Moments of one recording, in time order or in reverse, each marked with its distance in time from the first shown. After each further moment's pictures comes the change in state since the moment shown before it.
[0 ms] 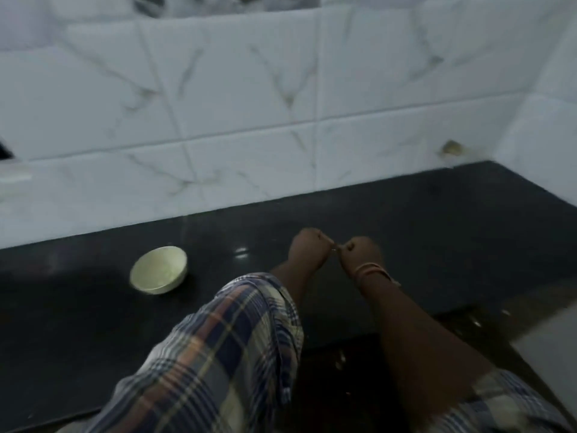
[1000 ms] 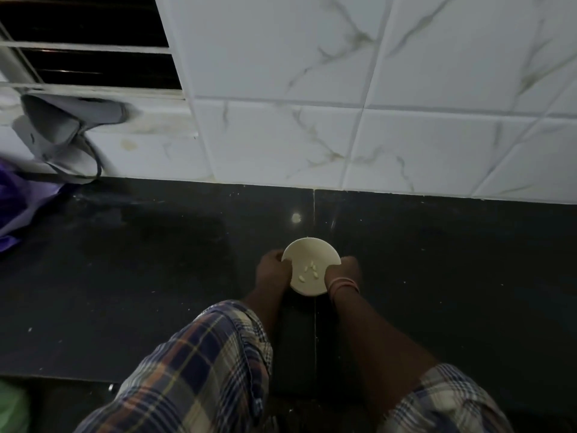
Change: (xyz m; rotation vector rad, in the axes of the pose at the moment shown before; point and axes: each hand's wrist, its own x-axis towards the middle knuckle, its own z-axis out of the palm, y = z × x) left_hand 0.007 -0.381 -0.263 -0.251 0.321 -0.490; right_hand -0.041 -0.274 0.344 0.275 -0.153 0.302
